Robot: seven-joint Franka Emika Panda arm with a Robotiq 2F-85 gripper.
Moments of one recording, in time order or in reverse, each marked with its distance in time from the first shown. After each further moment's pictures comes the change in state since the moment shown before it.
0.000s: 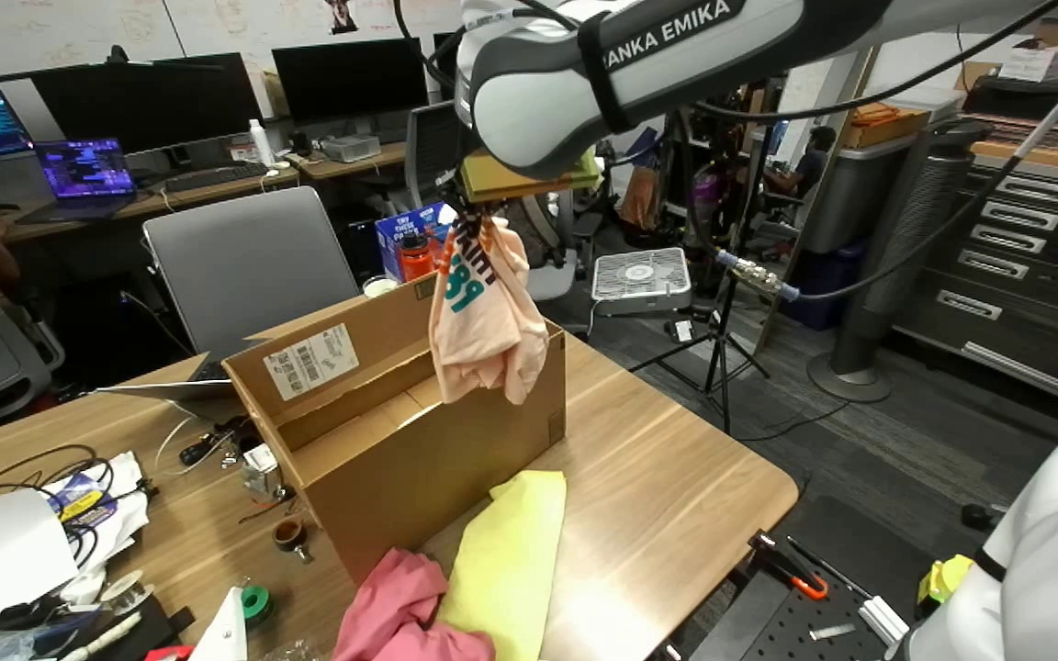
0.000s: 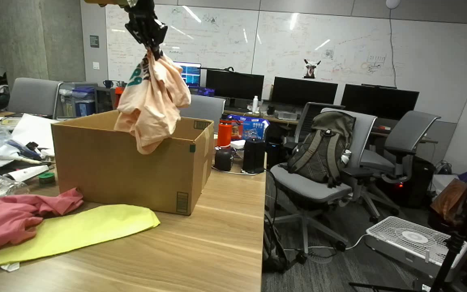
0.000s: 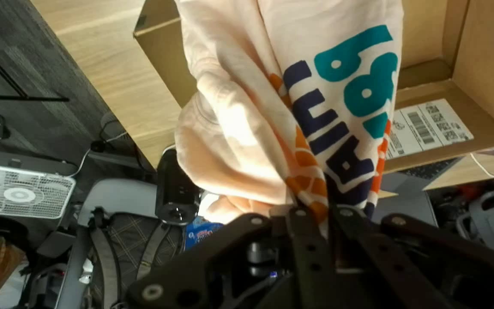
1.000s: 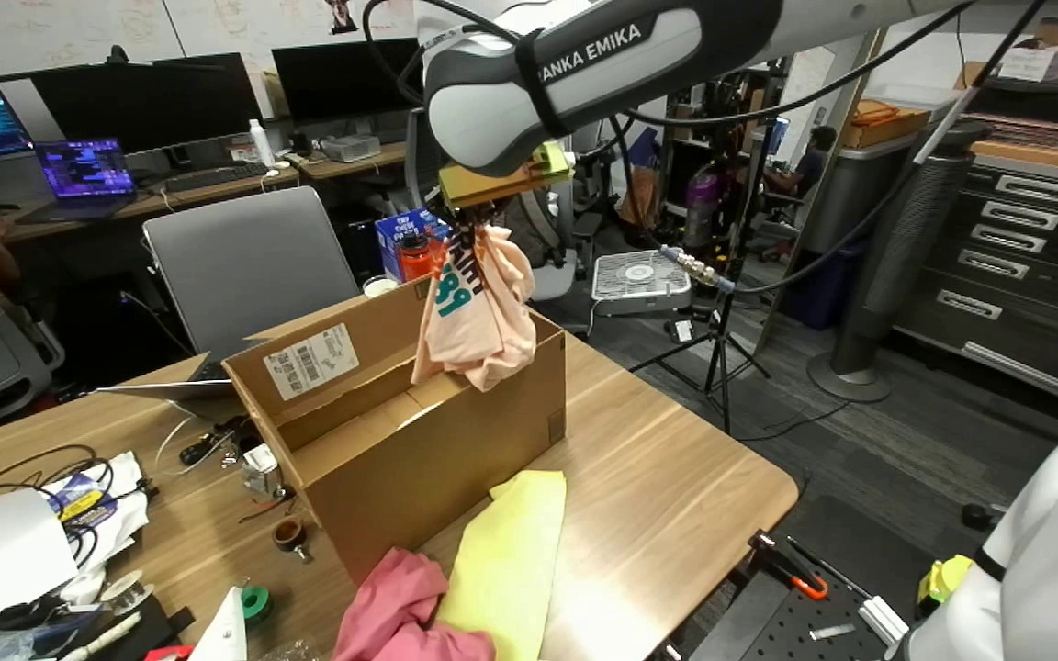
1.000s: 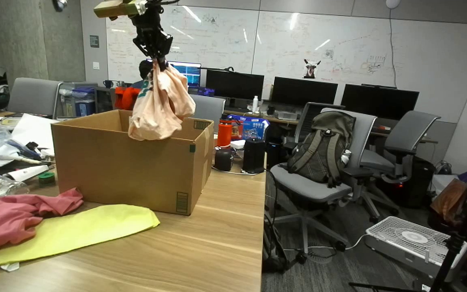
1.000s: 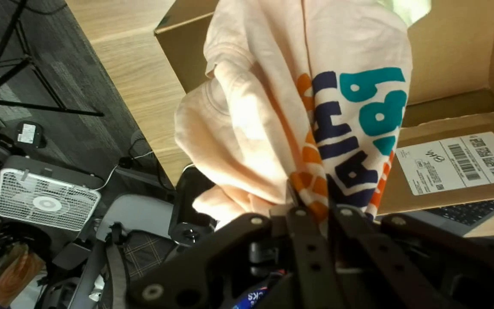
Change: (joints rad) arm 0.001 0.172 0.016 0.191 -0.075 -0.169 0.003
